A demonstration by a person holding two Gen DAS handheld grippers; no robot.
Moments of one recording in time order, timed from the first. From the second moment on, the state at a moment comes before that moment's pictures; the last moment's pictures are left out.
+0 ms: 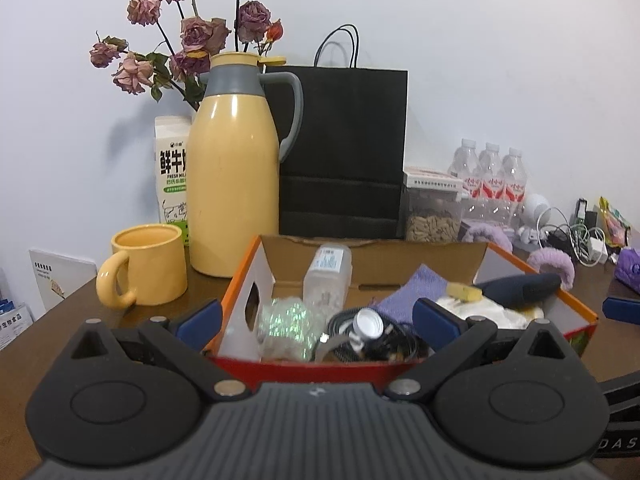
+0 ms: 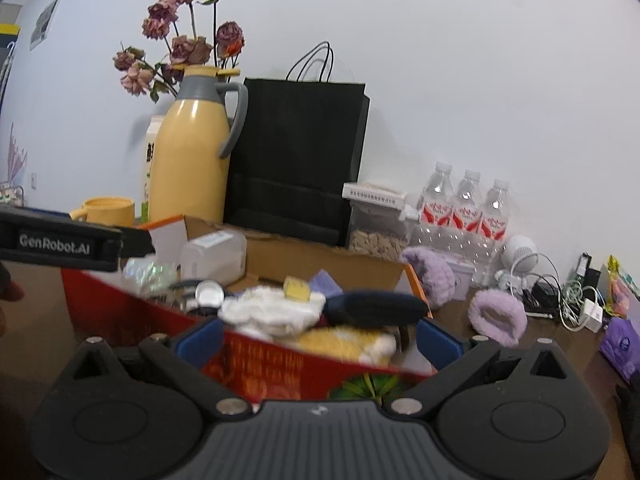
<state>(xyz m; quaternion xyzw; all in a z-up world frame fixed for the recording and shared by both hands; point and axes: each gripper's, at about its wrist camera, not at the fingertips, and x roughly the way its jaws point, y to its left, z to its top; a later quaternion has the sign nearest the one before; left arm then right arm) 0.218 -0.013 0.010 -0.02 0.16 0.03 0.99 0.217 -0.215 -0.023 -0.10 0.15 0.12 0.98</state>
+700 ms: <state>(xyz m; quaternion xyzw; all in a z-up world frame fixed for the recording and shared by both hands) 0.192 0.000 -0.008 -0.02 0.24 0.03 0.97 0.204 -0.227 -0.050 -0.10 0.25 0.13 0.95</state>
